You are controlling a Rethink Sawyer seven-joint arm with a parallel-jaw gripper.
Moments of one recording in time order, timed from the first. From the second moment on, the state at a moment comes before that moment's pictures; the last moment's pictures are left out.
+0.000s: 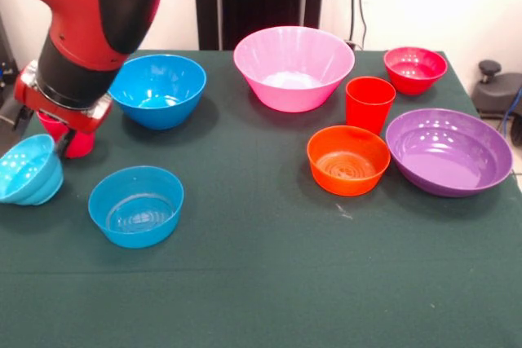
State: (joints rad) arm -0.36 -0.32 -0.17 1.13 -0.58 0.74 1.90
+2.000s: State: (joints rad) arm -0.56 -0.40 0.01 1.46 -0.36 0.42 1.90
